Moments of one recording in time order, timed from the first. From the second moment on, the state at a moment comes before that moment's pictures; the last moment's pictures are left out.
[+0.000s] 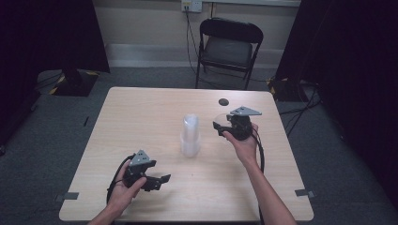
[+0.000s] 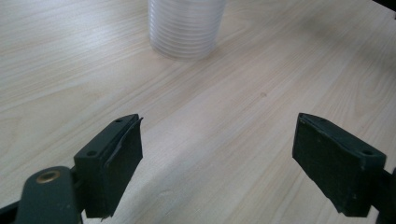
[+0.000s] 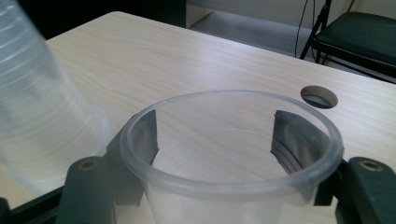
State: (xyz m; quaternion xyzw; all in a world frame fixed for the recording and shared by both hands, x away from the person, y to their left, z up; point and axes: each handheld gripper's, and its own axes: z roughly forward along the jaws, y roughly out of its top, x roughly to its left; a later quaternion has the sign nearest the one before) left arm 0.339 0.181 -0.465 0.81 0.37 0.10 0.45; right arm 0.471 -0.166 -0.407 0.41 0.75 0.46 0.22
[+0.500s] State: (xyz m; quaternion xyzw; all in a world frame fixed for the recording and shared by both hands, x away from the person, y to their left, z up) left arm 0.336 0.174 -0.469 0.83 0.36 0.11 0.42; right arm 0.503 -0.161 -0.434 0.45 0.74 0.45 0.21
